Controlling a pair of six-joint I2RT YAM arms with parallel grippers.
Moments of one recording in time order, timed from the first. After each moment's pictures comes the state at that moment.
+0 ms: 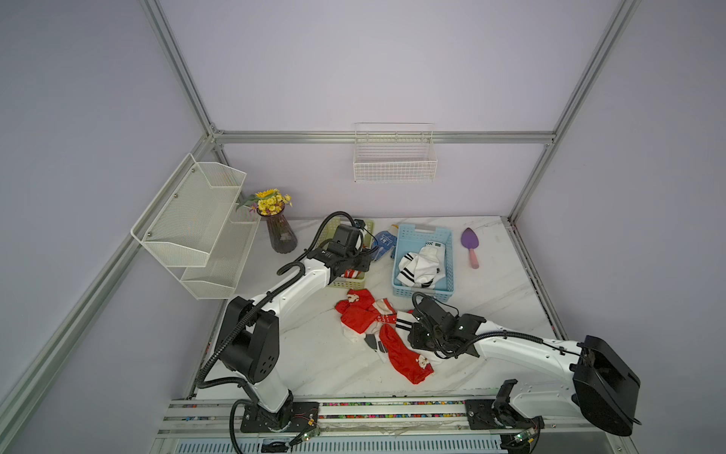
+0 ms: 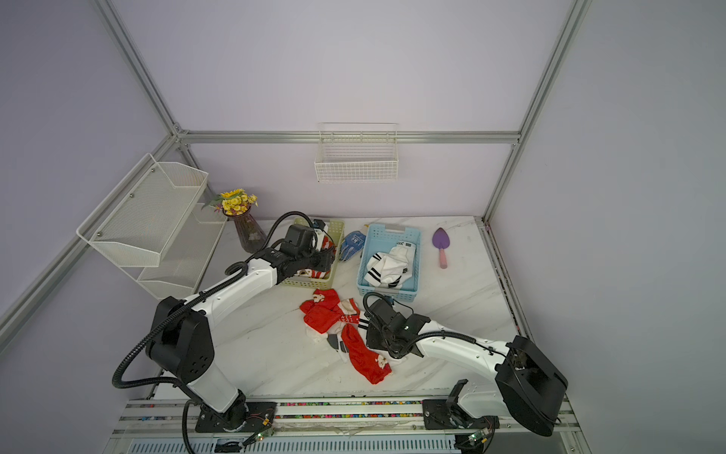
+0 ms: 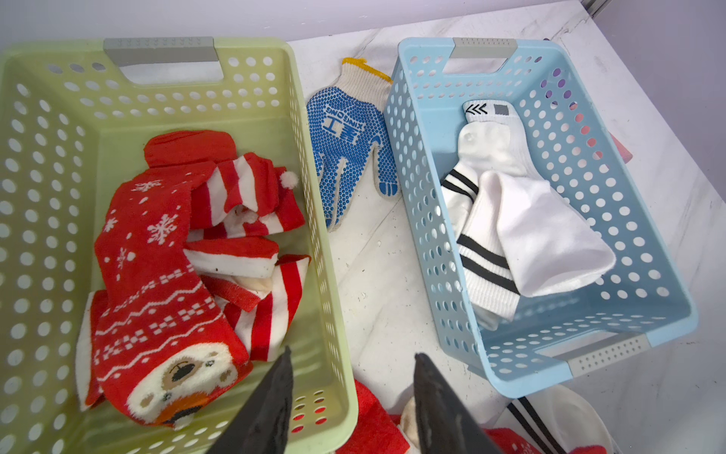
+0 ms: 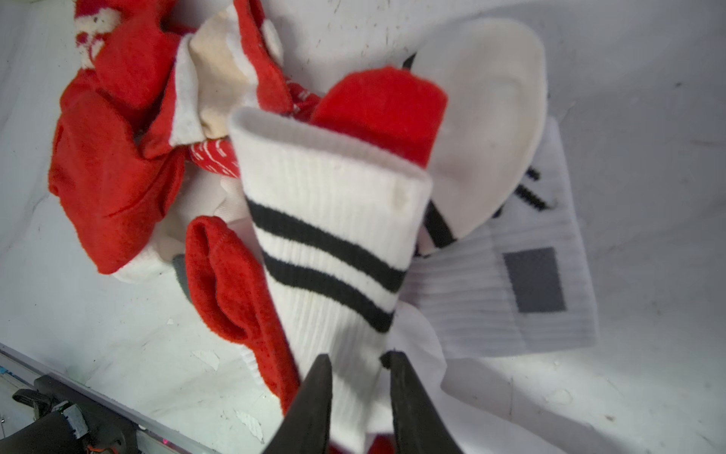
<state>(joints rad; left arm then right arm) -0.47 1.68 1.34 -0.40 0.00 -0.21 0.87 1.31 0.70 -0.46 0.03 0.96</state>
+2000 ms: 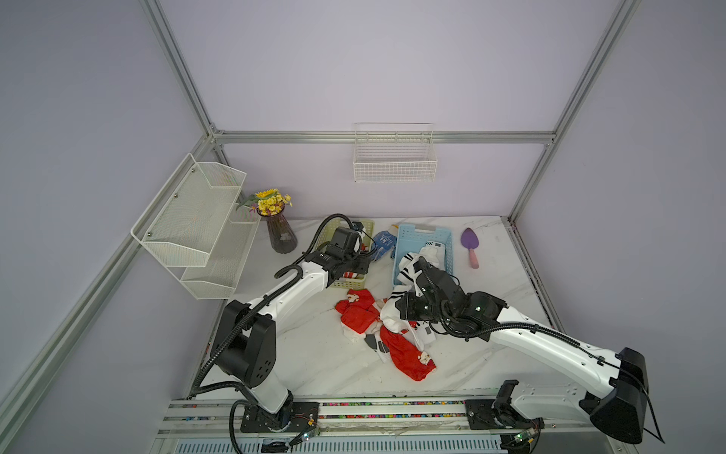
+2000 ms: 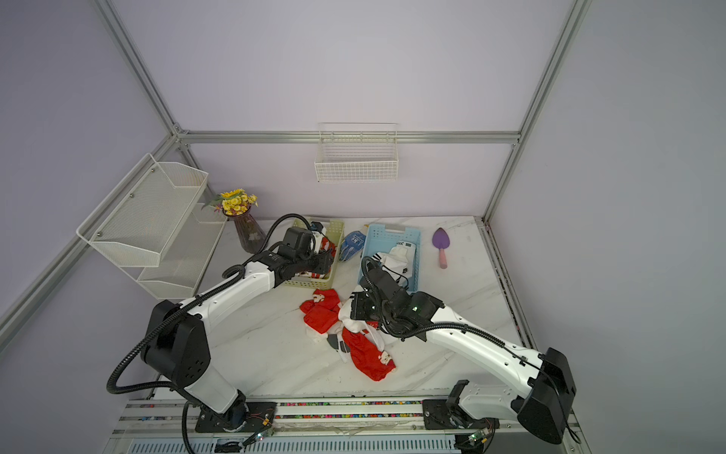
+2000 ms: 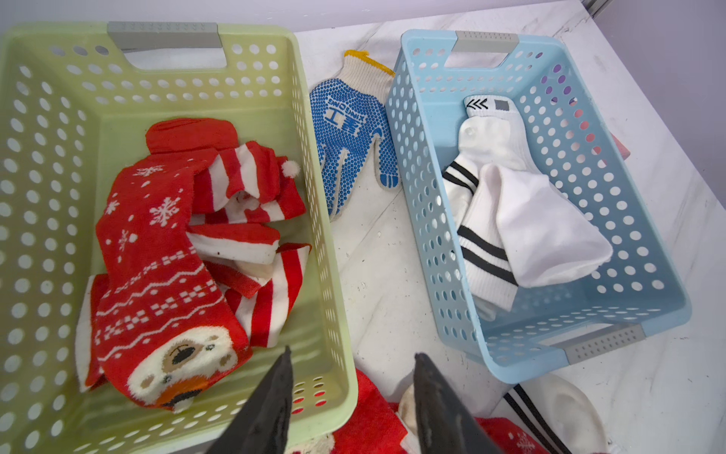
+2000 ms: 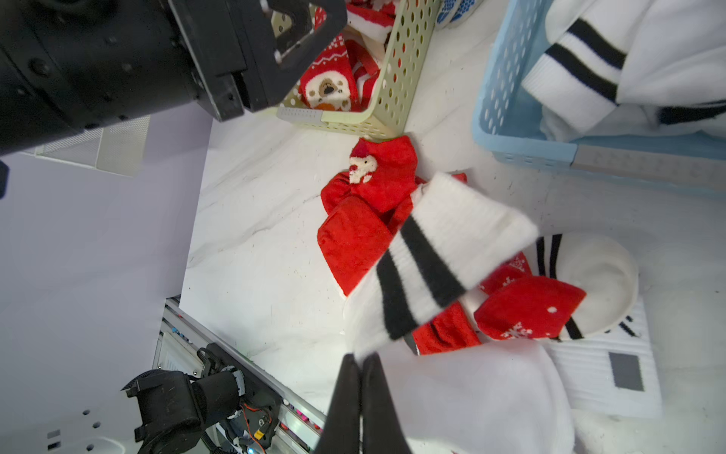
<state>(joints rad) -0.47 1.64 1.30 -0.40 0.00 -0.23 0.87 1.25 1.09 -0.58 0.03 0.84</state>
